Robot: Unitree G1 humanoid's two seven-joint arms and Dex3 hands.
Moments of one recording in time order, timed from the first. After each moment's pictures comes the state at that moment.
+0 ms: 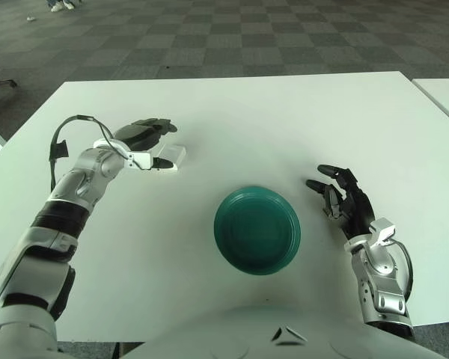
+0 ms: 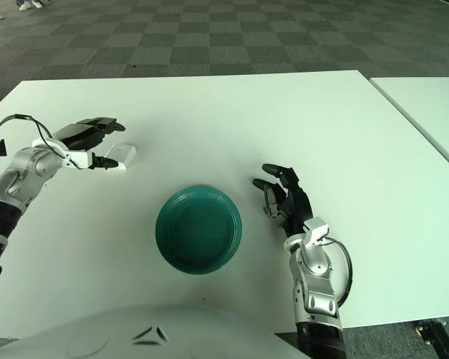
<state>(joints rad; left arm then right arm) -0.47 0.69 -0.28 0.49 0.68 -0.28 -0.25 0.26 -0.07 -0.12 -0.03 0.15 -0.10 0.17</state>
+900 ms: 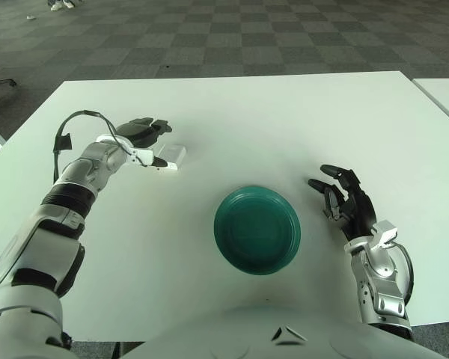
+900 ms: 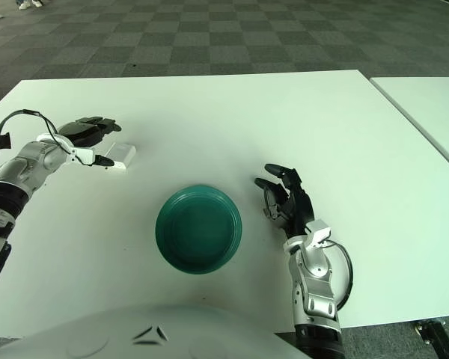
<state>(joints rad) -0.63 0.67 -0.41 0.78 0.76 -0.34 -0.14 0.28 -0.05 -0.13 -0.04 0.17 -0.12 0.16</state>
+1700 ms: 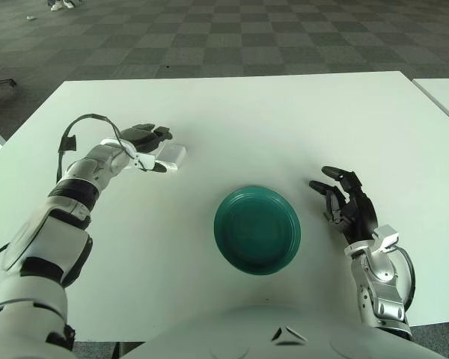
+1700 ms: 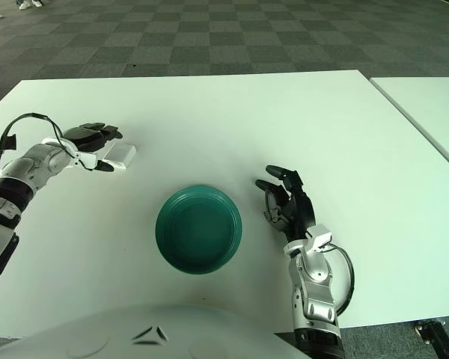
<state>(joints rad) -0.70 0.64 -0.50 0.96 0.80 -0.42 -0.09 0.30 -0.04 -0.13 -0.03 0.17 -0.17 0.16</state>
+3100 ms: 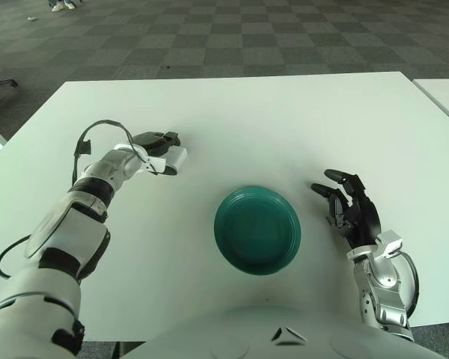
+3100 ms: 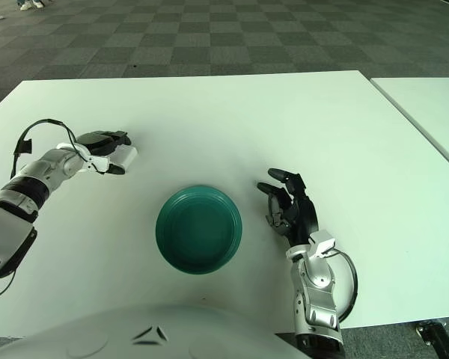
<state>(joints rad) -0.75 0.53 -0.53 1.14 0.75 -0.41 -0.02 0.32 -0.05 -0.13 -0.03 0.18 -0.20 0.17</state>
